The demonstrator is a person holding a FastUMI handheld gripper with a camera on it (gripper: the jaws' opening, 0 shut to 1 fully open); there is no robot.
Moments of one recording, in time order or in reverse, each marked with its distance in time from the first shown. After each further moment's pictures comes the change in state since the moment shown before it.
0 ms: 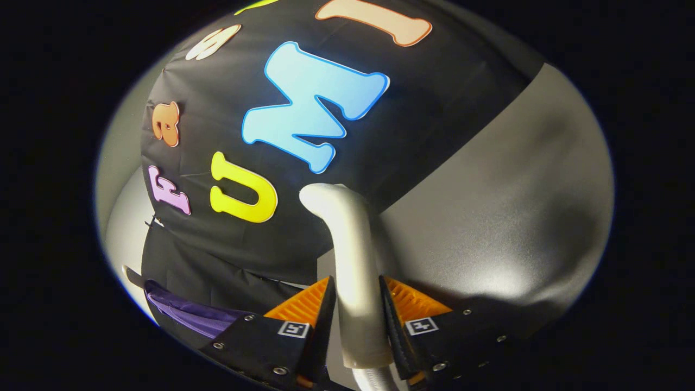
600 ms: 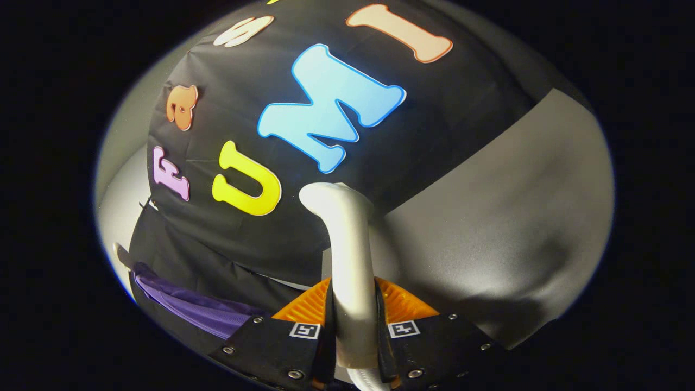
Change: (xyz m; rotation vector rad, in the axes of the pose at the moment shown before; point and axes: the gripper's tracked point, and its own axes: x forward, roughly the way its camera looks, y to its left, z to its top) arm -0.033 0.025 -0.017 -0.156 -0.084 -0.048
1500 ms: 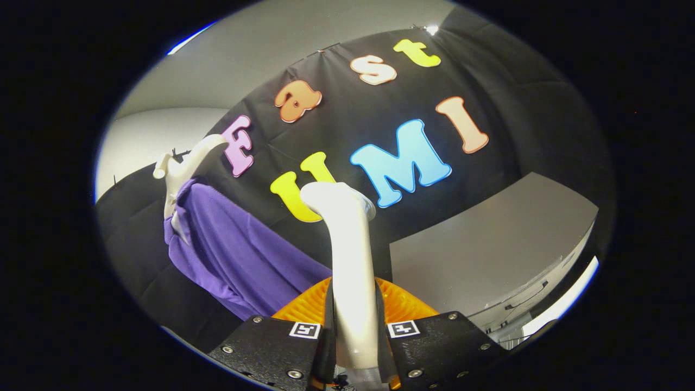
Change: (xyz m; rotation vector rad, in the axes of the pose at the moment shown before) arm -0.141 0.189 -0.155 -0.365 -0.428 -0.066
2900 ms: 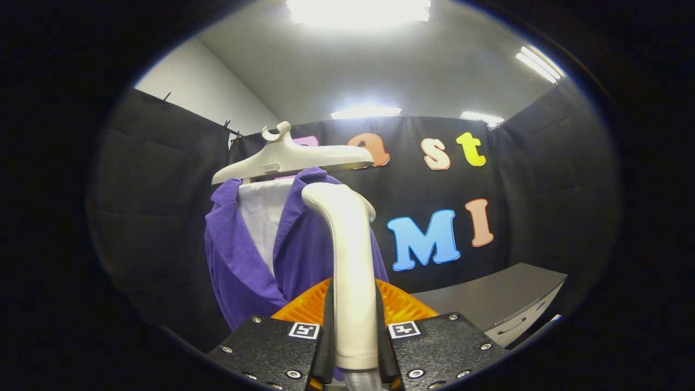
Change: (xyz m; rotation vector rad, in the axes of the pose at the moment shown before) arm -0.029 0.167 -0.041 -0.427 -0.378 -0.113
